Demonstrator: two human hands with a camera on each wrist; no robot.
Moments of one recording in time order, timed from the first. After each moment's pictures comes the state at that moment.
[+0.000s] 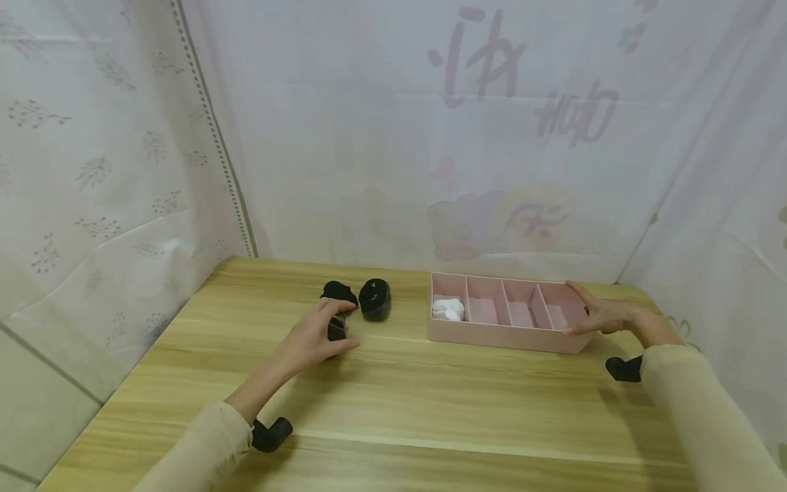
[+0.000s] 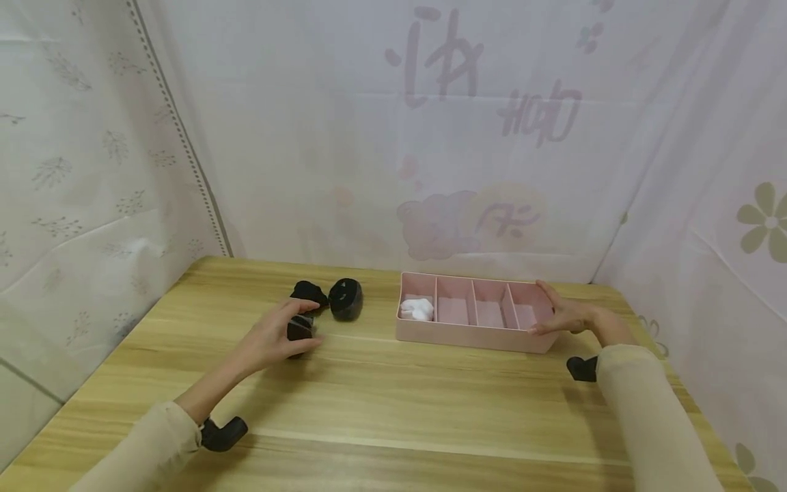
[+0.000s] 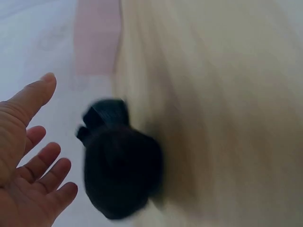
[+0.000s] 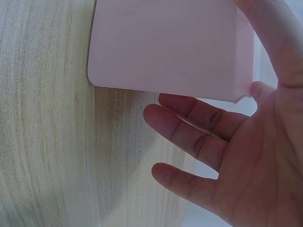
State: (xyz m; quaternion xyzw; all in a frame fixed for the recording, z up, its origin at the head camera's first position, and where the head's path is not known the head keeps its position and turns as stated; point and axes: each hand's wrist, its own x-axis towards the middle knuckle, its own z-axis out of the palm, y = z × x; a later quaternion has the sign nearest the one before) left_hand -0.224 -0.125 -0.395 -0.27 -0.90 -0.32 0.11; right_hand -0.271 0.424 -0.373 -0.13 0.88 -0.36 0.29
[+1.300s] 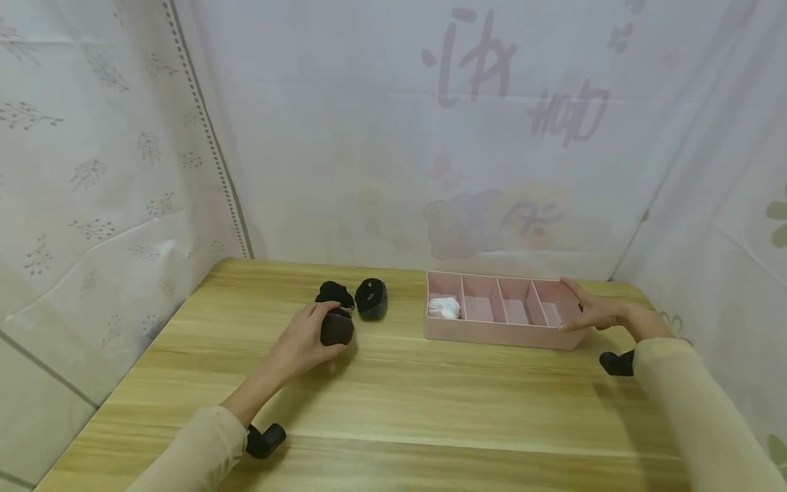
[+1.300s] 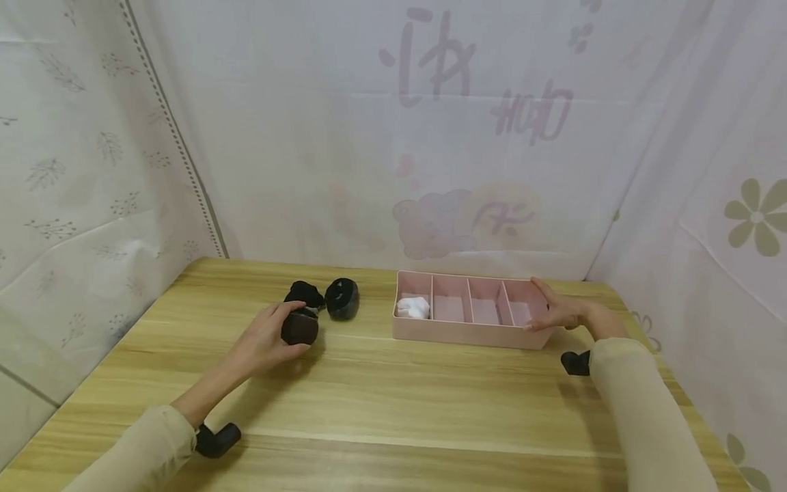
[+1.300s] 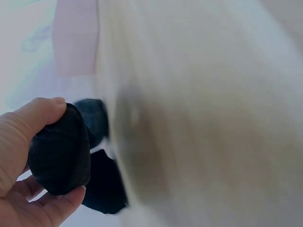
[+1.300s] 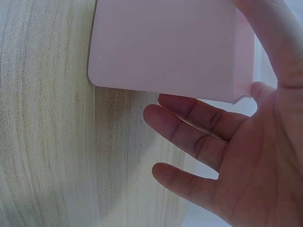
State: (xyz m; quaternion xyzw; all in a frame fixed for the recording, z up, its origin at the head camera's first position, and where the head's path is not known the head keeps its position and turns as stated) left_hand -0.224 -0.132 -0.410 -0.24 -0.93 -0.26 0.15; right_hand -0.272 0.422 -0.370 -0.12 0.87 -0.36 0.30
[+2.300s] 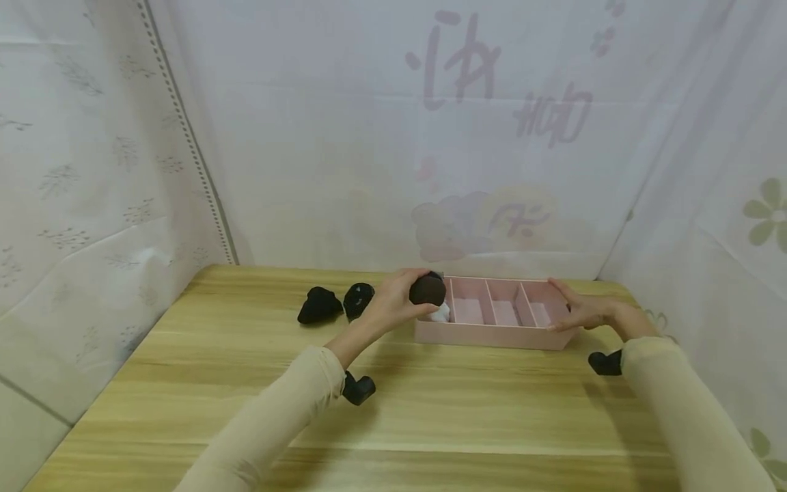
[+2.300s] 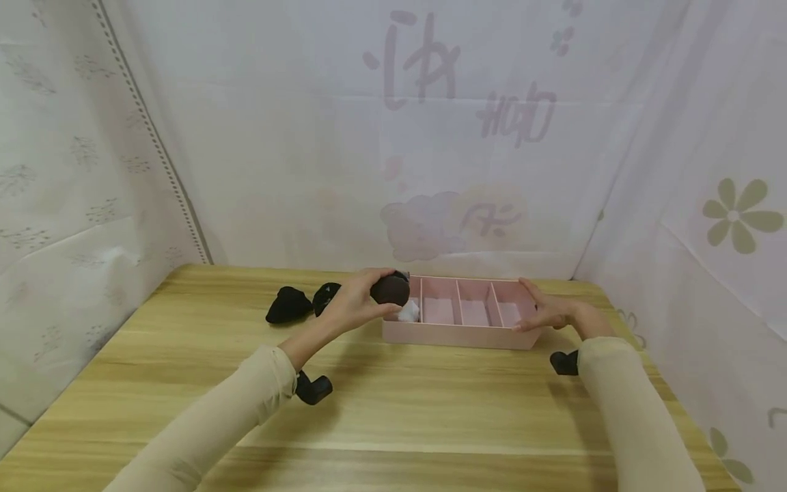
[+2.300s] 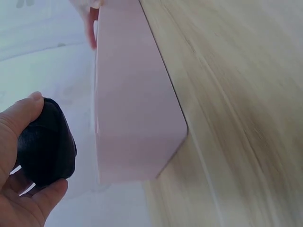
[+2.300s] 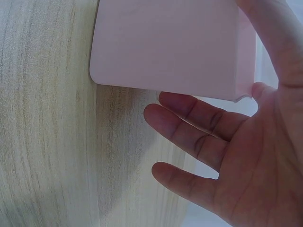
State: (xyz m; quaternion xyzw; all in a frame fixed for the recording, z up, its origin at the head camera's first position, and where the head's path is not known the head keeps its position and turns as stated) left_hand -0.276 0.018 -0.364 -0.32 -0.88 -0.35 0.09; right_hand -0.271 0.422 -0.369 -0.11 0.88 -0.36 0.30
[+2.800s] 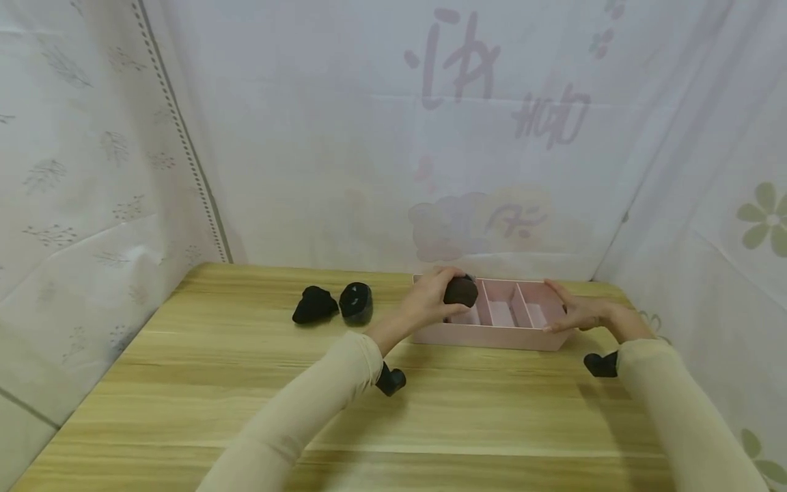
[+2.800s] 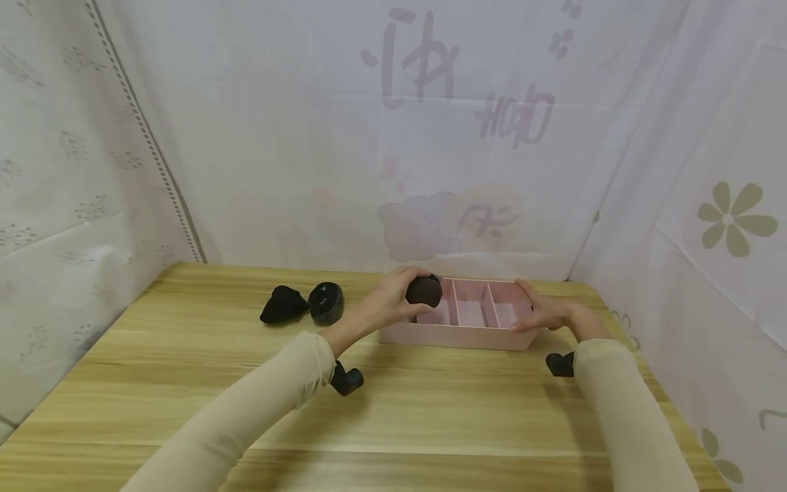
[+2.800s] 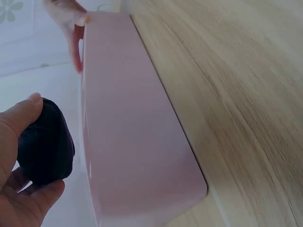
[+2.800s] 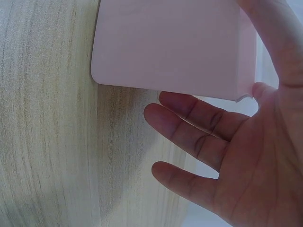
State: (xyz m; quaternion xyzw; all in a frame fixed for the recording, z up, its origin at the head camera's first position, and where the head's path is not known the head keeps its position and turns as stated) left_hand -0.284 0.073 -0.364 -0.35 -0.87 -0.33 0.04; right_hand -0.272 0.422 -0.369 -0.12 0.88 -0.35 0.30
